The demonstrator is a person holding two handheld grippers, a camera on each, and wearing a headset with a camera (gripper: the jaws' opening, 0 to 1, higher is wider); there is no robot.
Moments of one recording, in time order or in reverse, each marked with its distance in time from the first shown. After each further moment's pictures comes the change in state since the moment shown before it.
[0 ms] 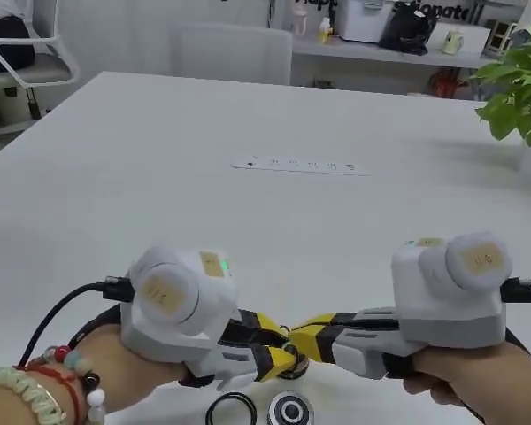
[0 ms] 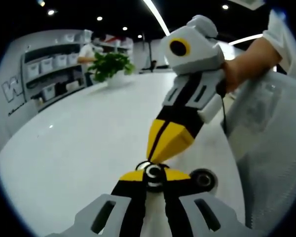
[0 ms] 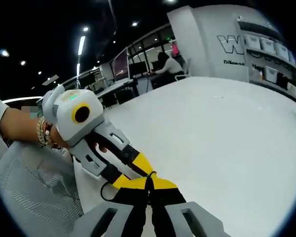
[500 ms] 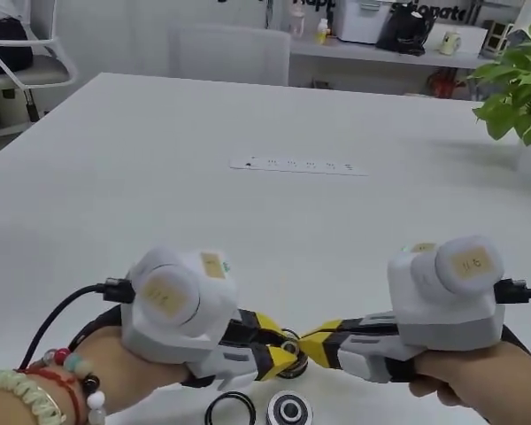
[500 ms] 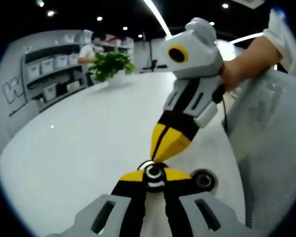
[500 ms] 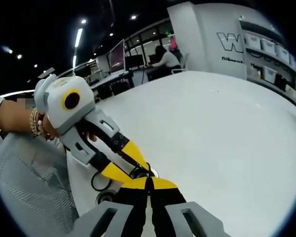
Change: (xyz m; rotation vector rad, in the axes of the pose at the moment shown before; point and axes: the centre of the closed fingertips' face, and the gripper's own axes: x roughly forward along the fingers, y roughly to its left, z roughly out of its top) left arm 0.000 0.000 0.001 0.008 0.008 0.012; right arm -0.001 -0.014 -0.017 -0.013 0.061 -0.046
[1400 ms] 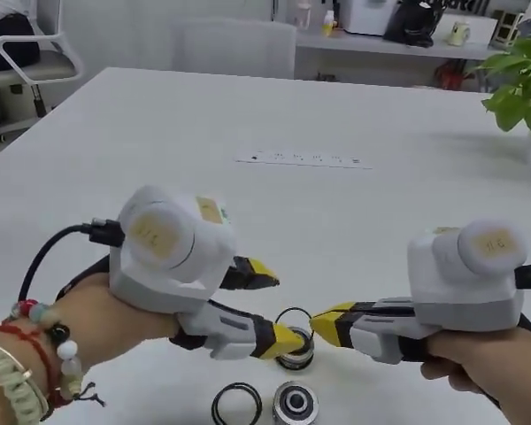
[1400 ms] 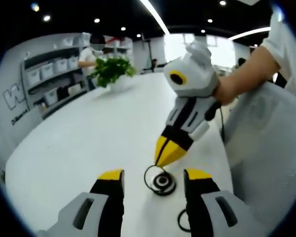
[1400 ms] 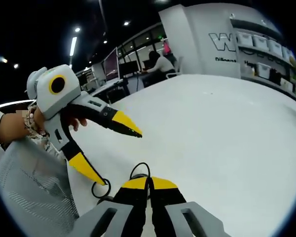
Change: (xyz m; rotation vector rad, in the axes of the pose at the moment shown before) left arm -0.034 0.012 0.039 0.030 0.013 0.014; right arm -0.007 -0.006 0.012 0.060 -0.058 -0.010
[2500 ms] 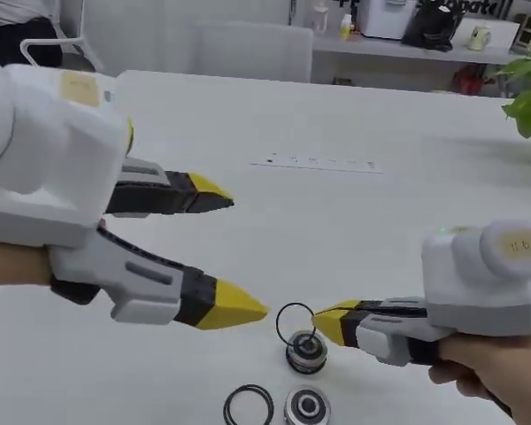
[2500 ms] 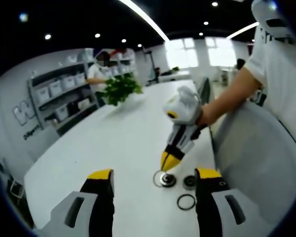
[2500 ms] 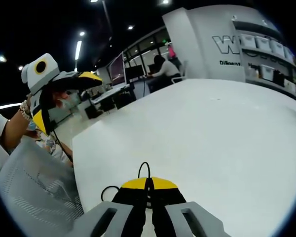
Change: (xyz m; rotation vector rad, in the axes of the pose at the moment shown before) left arm -0.107 -0.004 0.046 0.088 -0.066 0.091; right arm 0.001 0.018 0.013 -0.005 -0.037 0.050
